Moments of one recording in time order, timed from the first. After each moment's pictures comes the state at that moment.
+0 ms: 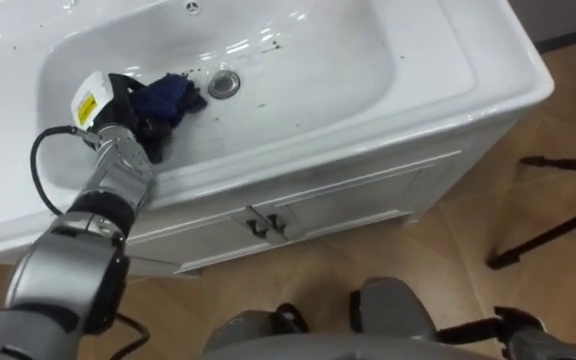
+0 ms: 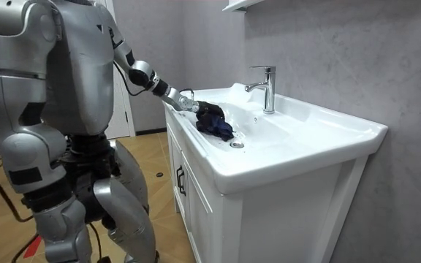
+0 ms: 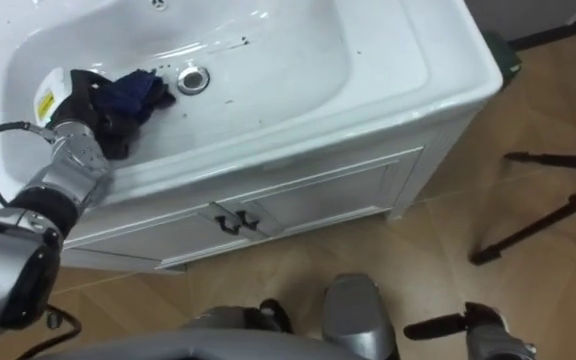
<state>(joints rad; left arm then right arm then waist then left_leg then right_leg) -0.58 0.33 -0.18 1.18 0.30 0.07 0.44 -0.03 -0.35 0.07 1.25 0.08 0.13 -0.05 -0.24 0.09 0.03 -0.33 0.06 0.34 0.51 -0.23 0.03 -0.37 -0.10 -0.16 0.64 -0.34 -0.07</state>
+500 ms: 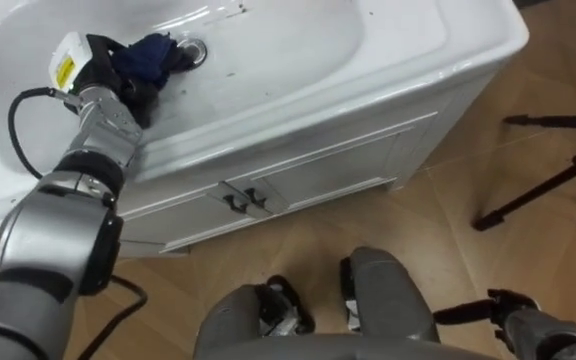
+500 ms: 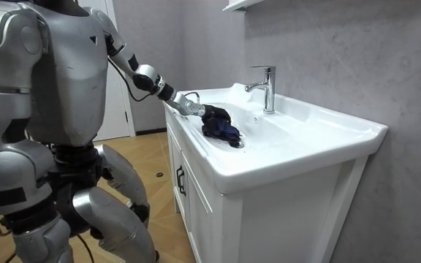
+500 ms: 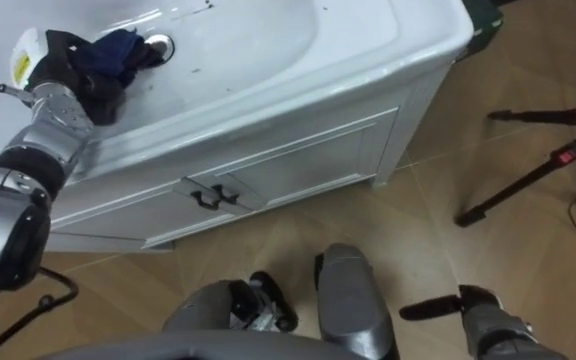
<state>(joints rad) -0.73 0.35 -0.18 1.24 0.26 0.08 0.46 -0.11 -0.36 0.14 1.30 0.17 0.13 -0.04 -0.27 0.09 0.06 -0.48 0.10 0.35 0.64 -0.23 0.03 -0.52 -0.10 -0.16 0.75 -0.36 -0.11</state>
